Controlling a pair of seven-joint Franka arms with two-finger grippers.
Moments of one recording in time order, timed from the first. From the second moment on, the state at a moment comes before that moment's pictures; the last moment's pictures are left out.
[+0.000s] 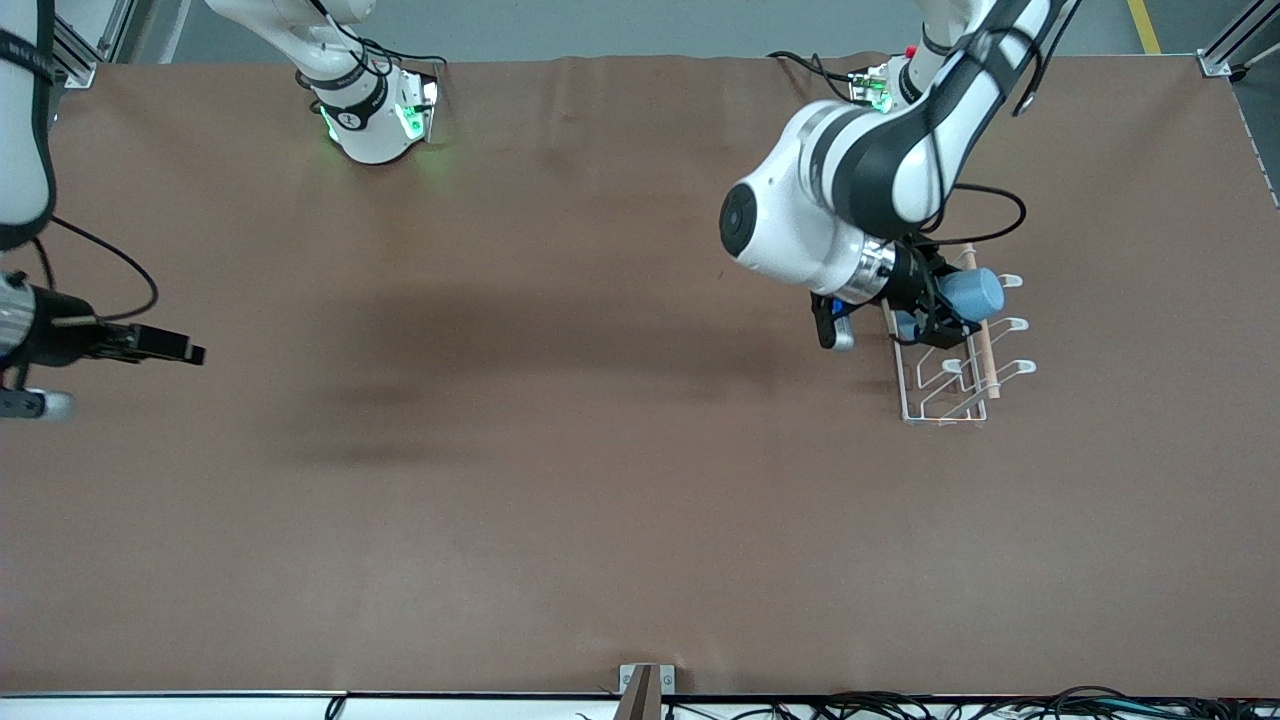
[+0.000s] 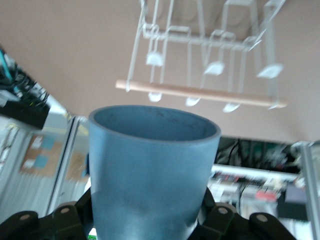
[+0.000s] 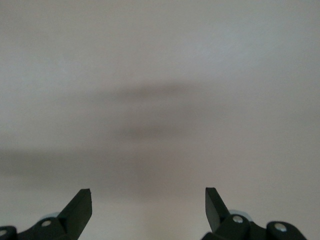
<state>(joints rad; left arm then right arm) -0.23 0.41 -0.49 -1.68 1.00 1.25 0.64 -0.06 0.20 -0.09 -1.54 0.13 1.64 -0.09</state>
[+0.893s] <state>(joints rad) -0.25 0.74 -0.47 -1.68 1.43 1.12 0.56 -0.07 0.03 -0.09 -1.51 0.06 1.53 -0.05</state>
